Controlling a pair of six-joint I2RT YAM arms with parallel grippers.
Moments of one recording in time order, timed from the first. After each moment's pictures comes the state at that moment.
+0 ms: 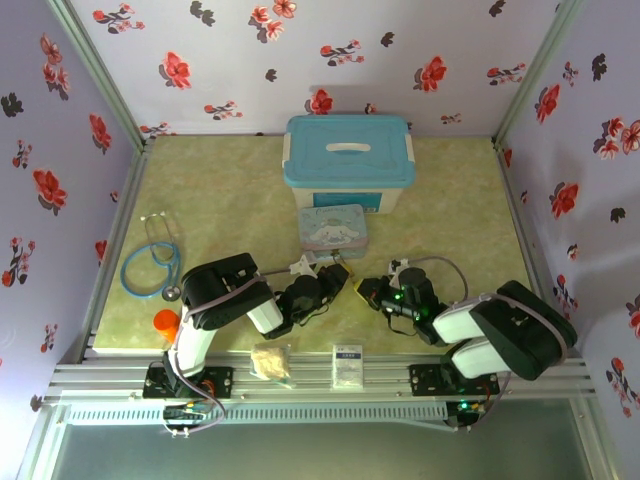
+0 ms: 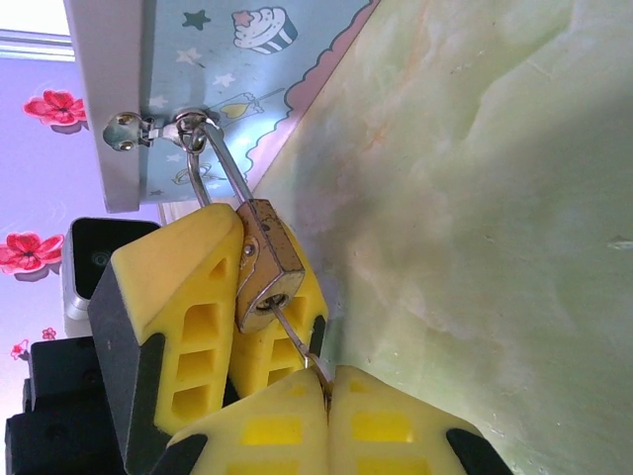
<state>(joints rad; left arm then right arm) -1.09 2.04 0.58 1.22 -0.26 -1.53 0.61 1.40 0.09 0.84 -0.34 1.29</state>
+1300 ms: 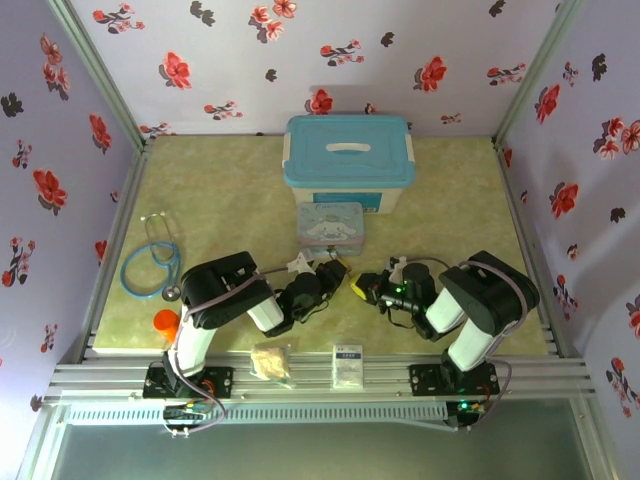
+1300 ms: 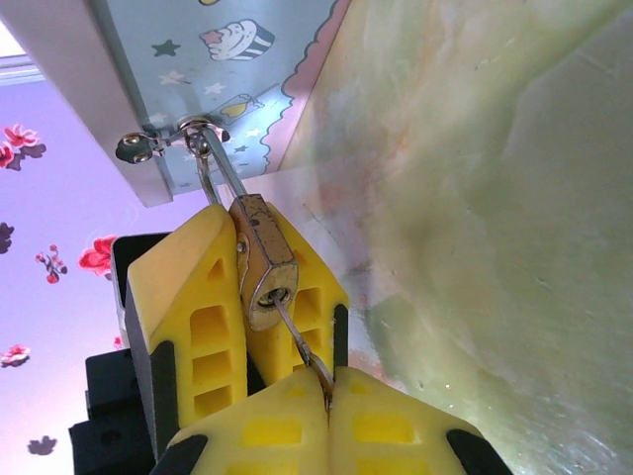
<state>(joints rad) -1.08 2.04 0.59 1.20 -0.31 -1.53 0.52 1.68 0.11 1.17 -0.54 1.47</state>
